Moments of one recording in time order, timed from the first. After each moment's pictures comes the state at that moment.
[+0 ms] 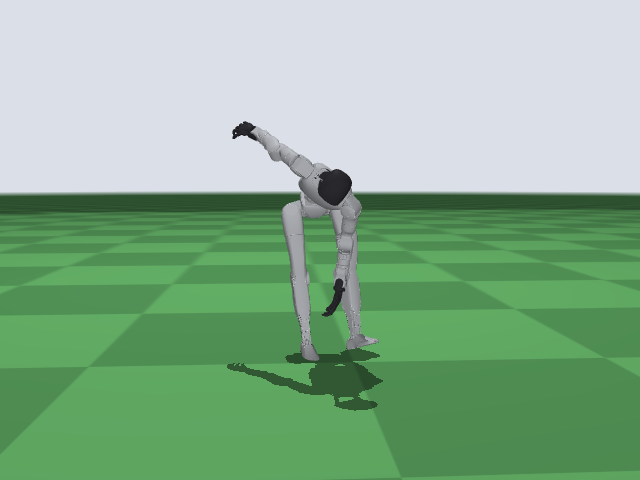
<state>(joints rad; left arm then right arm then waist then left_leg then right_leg) -0.73 0.58 0.47 1.14 0.28 -0.14 -0.07 0.09 -0.62 -0.30 1.64 0.05 -0.24 0.00 -0.60 -0.48 0.52 -1.02 0.11 0.50 -0.02 -0.13 -0.02 -1.11 0.02 0.04 -0.03 0.42 0.10</state>
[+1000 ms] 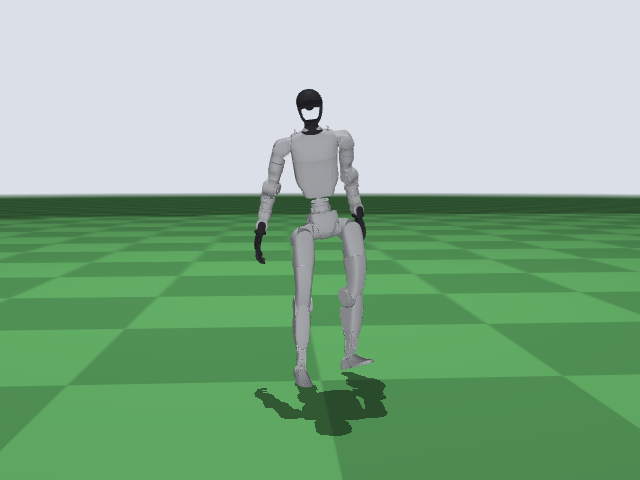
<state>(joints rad) 0.35 0.03 0.65 1.36 0.28 -0.10 -0.17 -0.01 -0.35 -0.40 1.59 -0.30 -0.20 0.05 -0.26 -0.03 0.26 0.05 -0.03 0.34 0.12 -0.44 -0.04 0.10 -0.16 -0.13 0.00 0.09 0.09</state>
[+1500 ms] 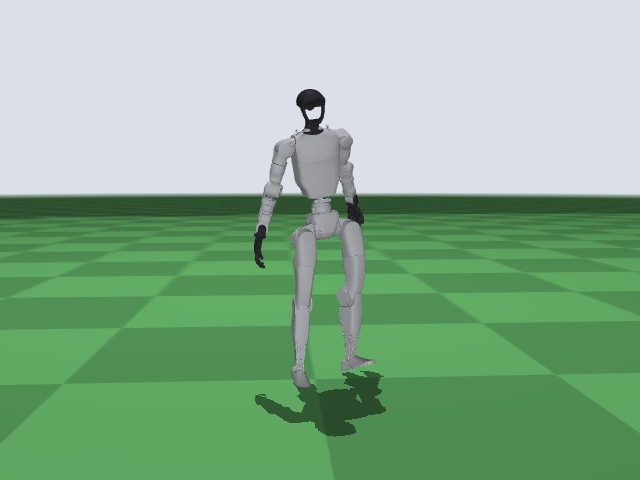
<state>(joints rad) 0.50 0.14 0.86 1.36 0.35 -0.05 -0.15 0.01 -0.39 -0.45 1.59 -0.16 -0.19 0.06 -0.13 0.04 0.20 -0.02 -0.05 0.29 0.05 -0.37 -0.03 0.08 -0.18 -0.23 -0.01 0.08 0.11</state>
